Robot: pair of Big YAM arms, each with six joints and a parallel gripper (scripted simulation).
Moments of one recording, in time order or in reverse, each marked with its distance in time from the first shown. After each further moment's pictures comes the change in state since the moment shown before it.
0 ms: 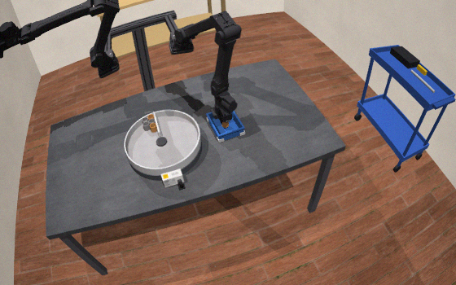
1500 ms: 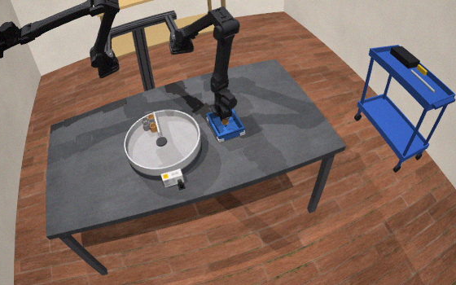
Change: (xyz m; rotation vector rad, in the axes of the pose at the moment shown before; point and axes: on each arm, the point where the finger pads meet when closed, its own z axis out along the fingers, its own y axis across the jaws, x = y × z) left arm 0.000 0.000 -0.021 0.000 0.001 -0.002; right arm 0.000 0.000 0.000 0.000 0.000 0.000
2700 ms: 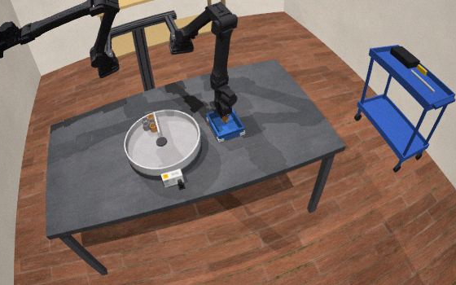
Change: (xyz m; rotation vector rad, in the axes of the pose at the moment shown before) left arm -0.001 0.001 -0.021 -0.001 -0.001 -0.001; right arm 0.000 0.000 0.000 0.000 0.000 0.000
